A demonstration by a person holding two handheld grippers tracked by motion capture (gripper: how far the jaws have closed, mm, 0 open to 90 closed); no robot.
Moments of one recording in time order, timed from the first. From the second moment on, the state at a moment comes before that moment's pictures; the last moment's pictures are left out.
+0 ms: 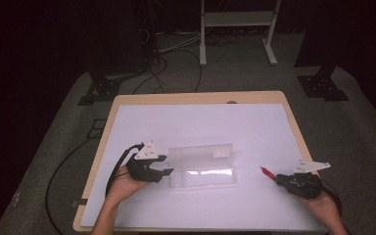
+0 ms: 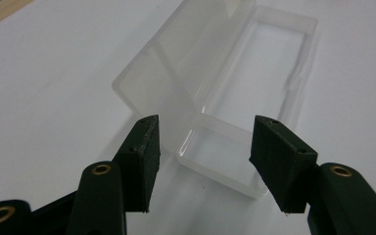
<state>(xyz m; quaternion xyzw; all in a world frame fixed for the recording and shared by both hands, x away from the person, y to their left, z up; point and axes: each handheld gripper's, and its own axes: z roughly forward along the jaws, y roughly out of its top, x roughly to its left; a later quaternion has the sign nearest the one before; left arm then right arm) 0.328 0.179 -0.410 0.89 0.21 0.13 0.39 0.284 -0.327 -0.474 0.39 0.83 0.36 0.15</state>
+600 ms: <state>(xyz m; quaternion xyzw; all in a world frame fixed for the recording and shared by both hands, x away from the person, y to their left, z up) 0.323 0.220 -0.425 0.85 0.28 0.14 0.42 0.283 -0.327 -0.467 0.40 0.83 0.37 0.14</state>
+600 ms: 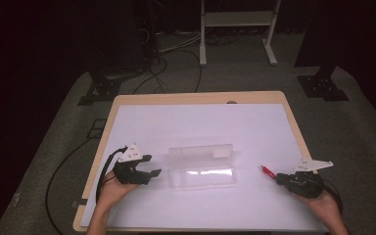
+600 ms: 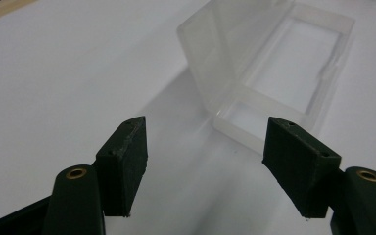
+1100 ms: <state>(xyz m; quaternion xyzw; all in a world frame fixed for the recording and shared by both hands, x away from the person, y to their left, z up) 0.322 0.231 -0.424 0.84 0.28 0.15 0.43 0.275 -0.319 -0.438 0.39 0.83 0.37 0.15</state>
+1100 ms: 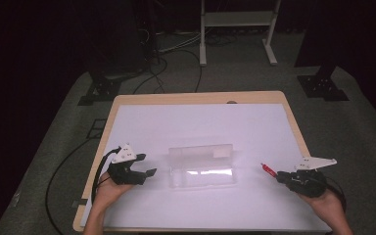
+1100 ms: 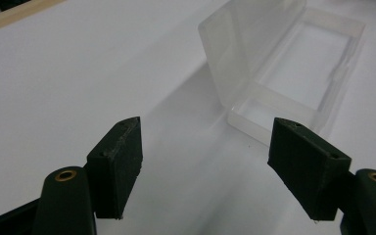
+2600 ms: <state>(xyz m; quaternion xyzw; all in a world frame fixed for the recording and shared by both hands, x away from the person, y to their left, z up) 0.323 0.252 -0.430 0.82 0.33 0.17 0.44 0.302 -0.242 -0.368 0.26 0.86 0.41 0.12</state>
